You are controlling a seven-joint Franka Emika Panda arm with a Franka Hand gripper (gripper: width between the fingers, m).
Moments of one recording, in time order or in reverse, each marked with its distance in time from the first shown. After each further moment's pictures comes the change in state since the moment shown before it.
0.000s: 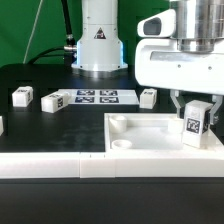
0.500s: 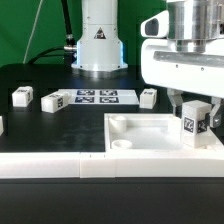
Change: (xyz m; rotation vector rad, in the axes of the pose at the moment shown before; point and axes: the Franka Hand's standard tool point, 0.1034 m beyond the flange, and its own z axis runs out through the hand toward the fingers) arm 0.001 0.001 0.000 0.005 -0.008 0.179
